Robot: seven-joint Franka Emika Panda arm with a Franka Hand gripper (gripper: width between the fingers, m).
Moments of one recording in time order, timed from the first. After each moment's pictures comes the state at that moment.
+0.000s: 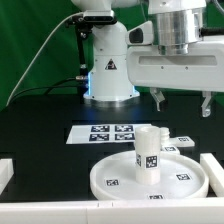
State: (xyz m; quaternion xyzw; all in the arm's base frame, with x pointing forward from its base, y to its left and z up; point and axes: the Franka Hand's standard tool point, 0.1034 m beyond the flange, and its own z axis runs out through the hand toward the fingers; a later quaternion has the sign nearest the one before) arm 0.528 0.104 0.103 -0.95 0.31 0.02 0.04
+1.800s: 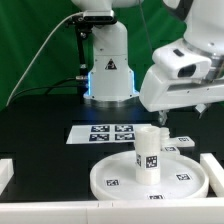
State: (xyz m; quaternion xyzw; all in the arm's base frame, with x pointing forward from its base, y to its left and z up) arm 0.451 0.117 0.068 -0.96 -0.21 0.20 -0.06
